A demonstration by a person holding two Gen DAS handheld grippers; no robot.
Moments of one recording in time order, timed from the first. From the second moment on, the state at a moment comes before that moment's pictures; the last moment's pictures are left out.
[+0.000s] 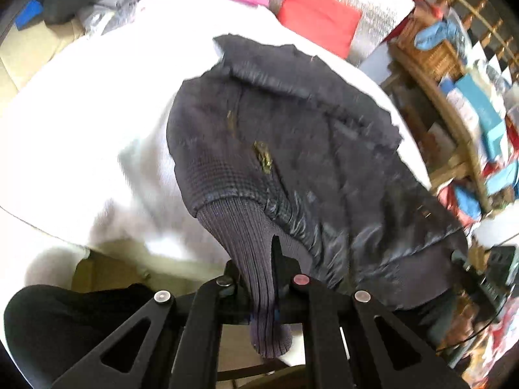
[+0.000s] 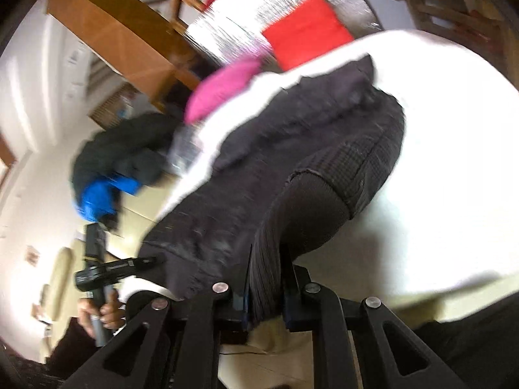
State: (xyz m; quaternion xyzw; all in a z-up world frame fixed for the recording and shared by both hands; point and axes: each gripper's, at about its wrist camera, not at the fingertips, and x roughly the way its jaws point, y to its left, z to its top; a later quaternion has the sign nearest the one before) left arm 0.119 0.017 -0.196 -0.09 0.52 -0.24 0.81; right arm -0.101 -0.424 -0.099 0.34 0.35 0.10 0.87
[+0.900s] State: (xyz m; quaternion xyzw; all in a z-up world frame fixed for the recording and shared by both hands) left arm 0.133 0.045 -0.186 -0.14 0.49 -0.27 0.81; right arm -0.092 -0.491 -0.188 0.52 0.40 0.06 0.75
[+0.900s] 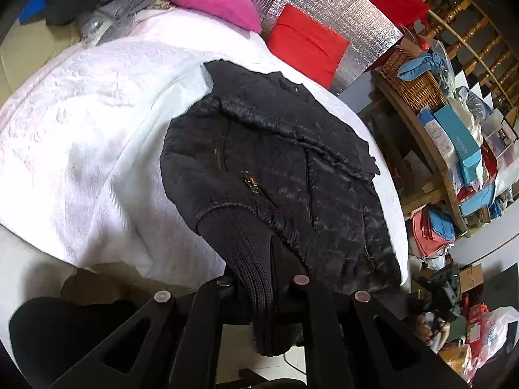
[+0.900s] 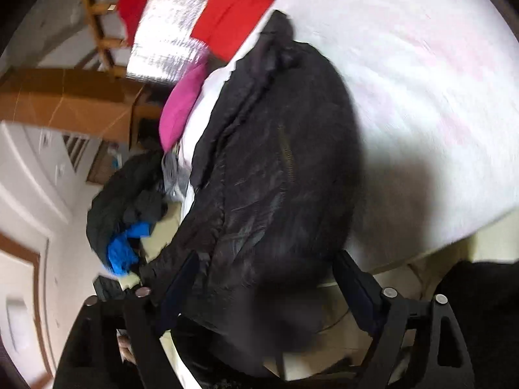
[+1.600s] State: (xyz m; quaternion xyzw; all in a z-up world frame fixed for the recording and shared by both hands) left arm 0.159 0.050 -0.151 -0.14 0.47 -0.30 0.82; right arm -0.042 -0.437 -0.130 0.35 0.43 0.06 0.83
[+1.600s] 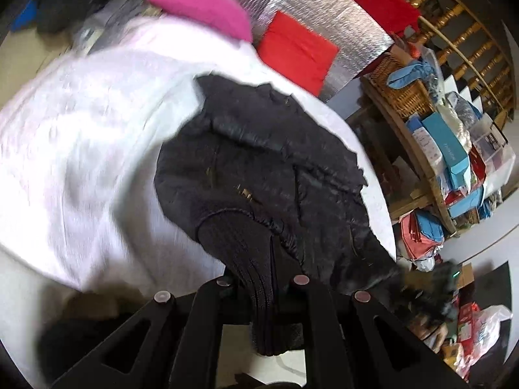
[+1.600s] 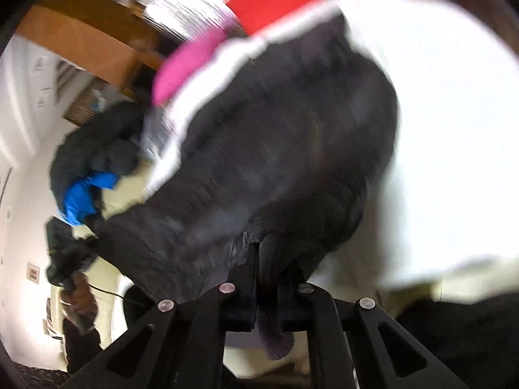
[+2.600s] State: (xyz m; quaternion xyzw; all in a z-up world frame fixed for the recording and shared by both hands) left arm 0.614 -0.146 -0.215 -0.19 0.52 -0.25 0.79; right arm 0.429 -0.645 -0.212 0.48 0.35 -0.06 0.80
